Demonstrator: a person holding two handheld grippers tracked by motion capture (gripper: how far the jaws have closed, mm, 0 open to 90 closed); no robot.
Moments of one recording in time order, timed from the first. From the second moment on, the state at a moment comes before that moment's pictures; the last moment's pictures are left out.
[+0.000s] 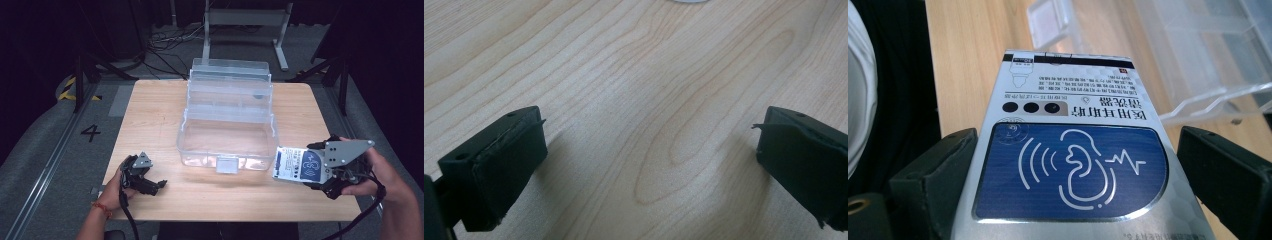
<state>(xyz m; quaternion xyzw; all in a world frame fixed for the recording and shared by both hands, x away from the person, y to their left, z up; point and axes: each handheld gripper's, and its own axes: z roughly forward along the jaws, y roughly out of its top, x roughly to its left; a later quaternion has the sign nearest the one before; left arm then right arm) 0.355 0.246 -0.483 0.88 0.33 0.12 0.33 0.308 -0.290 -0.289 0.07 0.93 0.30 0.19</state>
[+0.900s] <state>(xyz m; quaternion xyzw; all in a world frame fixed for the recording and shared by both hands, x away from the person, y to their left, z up) 0.356 0.245 -0.484 0.87 0.33 0.12 0.33 0.406 -0.229 -0.276 0.05 0.94 0.30 0.15</state>
